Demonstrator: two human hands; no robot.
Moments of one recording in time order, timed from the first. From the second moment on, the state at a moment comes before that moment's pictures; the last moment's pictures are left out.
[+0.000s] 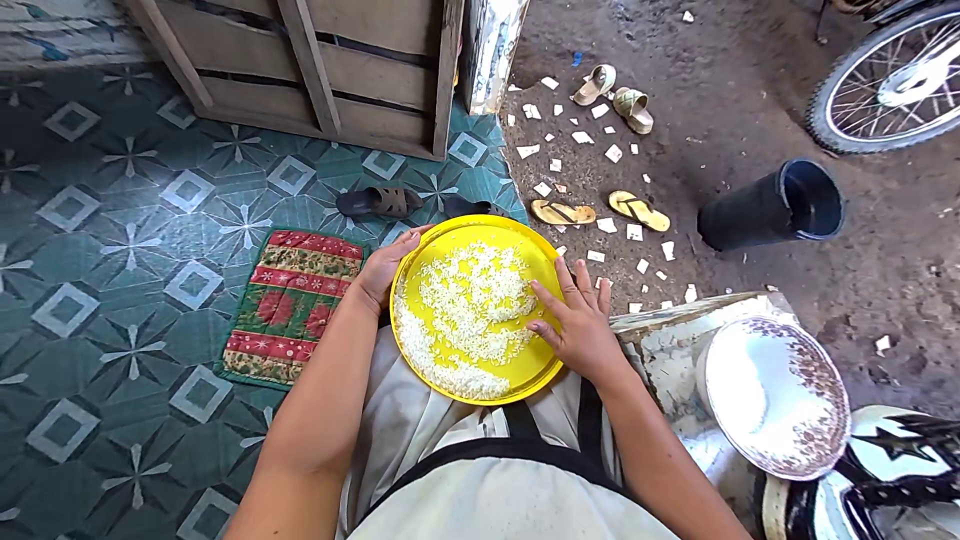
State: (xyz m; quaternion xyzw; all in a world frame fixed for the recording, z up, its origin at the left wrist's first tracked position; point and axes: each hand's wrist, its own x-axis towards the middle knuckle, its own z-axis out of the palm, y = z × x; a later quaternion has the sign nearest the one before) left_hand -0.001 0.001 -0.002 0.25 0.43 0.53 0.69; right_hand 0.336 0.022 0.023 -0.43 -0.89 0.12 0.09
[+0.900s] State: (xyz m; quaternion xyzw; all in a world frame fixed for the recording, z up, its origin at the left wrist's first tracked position) left_hand -0.003 0.004 -0.010 0.26 0.42 0.52 0.69; right_hand 0.303 0.037 0.030 -0.40 -0.91 0.11 0.02
